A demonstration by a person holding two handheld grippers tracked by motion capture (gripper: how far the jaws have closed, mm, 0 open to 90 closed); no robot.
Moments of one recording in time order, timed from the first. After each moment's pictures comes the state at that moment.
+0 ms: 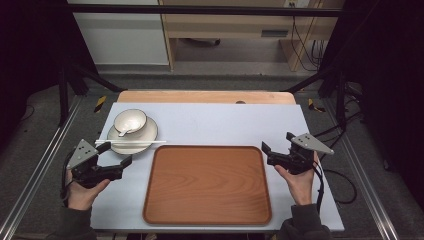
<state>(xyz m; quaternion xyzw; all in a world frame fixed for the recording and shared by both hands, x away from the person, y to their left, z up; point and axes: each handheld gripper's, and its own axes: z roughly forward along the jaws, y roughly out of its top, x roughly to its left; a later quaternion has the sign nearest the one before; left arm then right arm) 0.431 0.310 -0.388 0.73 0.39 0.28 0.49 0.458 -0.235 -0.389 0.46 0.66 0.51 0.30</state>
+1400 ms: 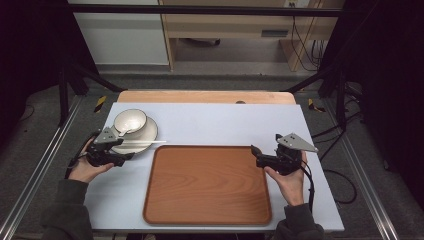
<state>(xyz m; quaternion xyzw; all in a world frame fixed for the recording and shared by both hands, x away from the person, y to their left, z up) 0.523 0.331 -0.428 0.86 0.32 0.21 0.33 0.461 -0.207 -0.393 0.44 0.70 0.48 0.30</state>
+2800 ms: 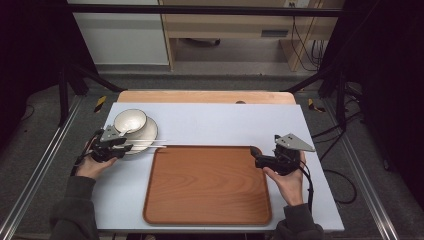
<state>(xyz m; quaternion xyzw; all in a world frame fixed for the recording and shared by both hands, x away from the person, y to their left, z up) 0.543 0.334 -0.449 0.85 0.34 0.25 0.32 0.463 -0.205 -0.396 0.44 0.70 0.47 0.30</state>
